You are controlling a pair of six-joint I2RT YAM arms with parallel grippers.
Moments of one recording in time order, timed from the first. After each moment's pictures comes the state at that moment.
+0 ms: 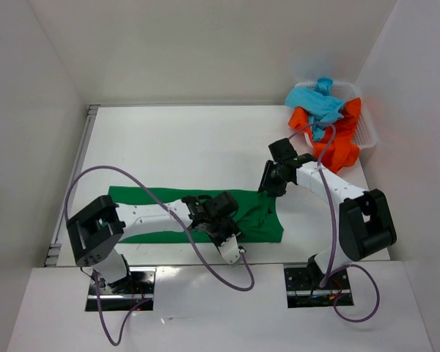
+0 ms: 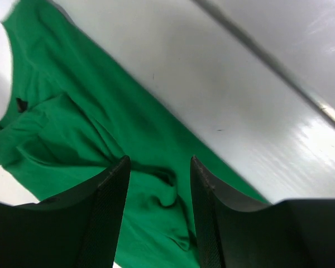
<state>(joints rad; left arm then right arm) -1.07 1.59 0.98 -0.47 0.38 1.37 0.36 1.50 0.98 -0.61 -0.06 0.69</state>
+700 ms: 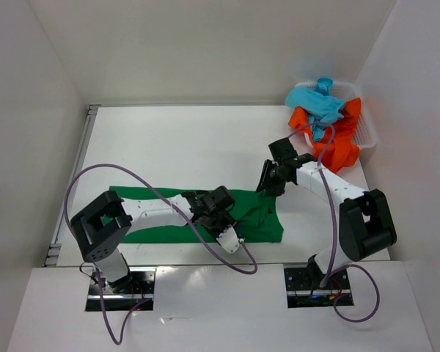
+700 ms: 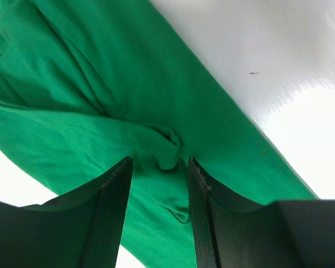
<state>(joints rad) -0.99 1.66 0.97 -0.44 0.23 1.35 0.36 1.50 0.98 -0.60 -0.11 0.68</state>
